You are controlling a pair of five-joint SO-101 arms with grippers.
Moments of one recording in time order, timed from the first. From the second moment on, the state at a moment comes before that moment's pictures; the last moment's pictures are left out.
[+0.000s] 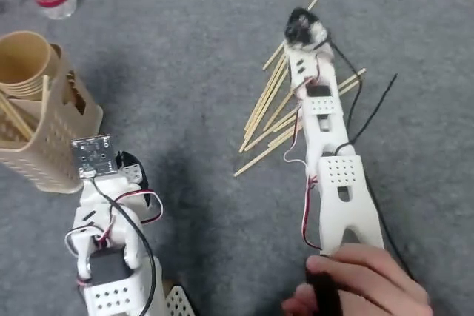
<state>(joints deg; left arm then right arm) -18.2 -103.3 91.6 54.4 6.9 -8.4 92.7 -80.4 -6.7 17.8</state>
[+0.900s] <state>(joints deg) -17.8 -103.3 91.6 54.4 6.7 -8.4 86.1 -70.7 23.9 -0.5</state>
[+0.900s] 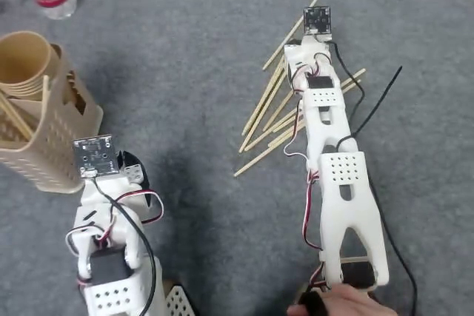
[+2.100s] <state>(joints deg) -17.8 -103.3 92.0 54.4 6.7 -8.4 97.8 -85.7 9.8 19.8</state>
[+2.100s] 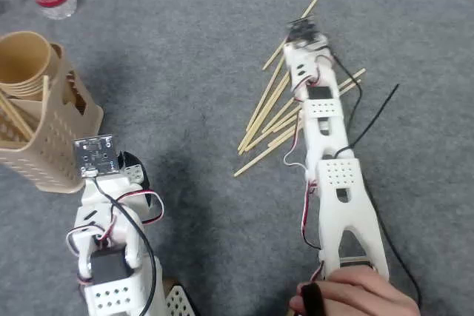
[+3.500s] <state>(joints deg) -8.3 -103.3 90.3 51.5 7.3 8.5 34.2 -78.2 100.7 7.3</state>
